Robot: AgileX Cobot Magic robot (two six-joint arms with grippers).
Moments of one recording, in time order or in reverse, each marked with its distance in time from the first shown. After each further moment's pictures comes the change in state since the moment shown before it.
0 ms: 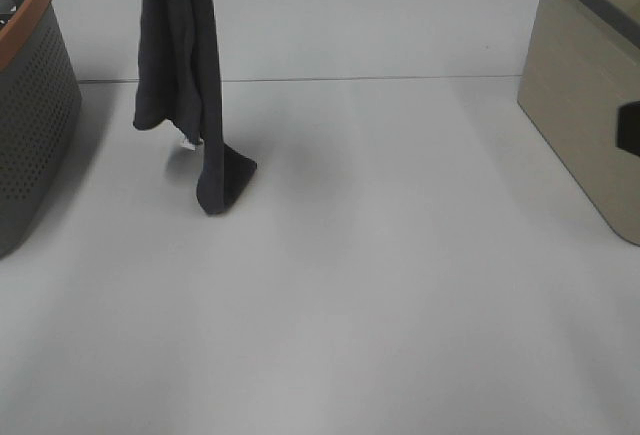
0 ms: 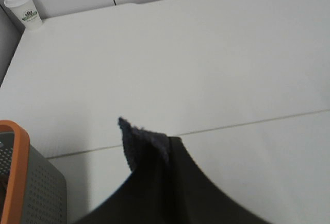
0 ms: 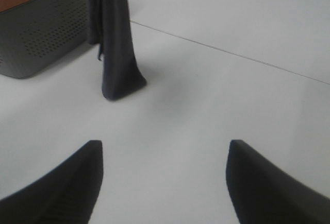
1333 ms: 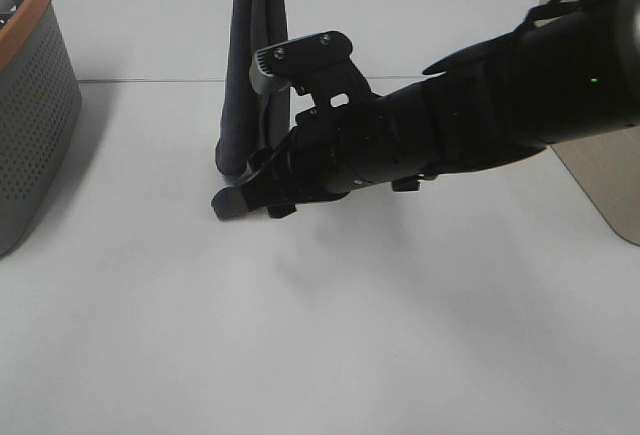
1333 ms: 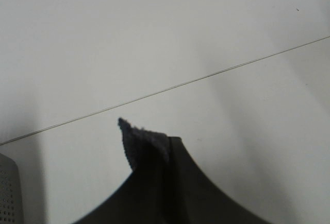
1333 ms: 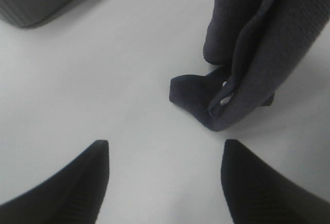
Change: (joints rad) left arm -0.087 0.066 0.000 -0.085 0.013 0.054; right arm 0.715 1.206 -0.450 0.837 -0.615 -0.661
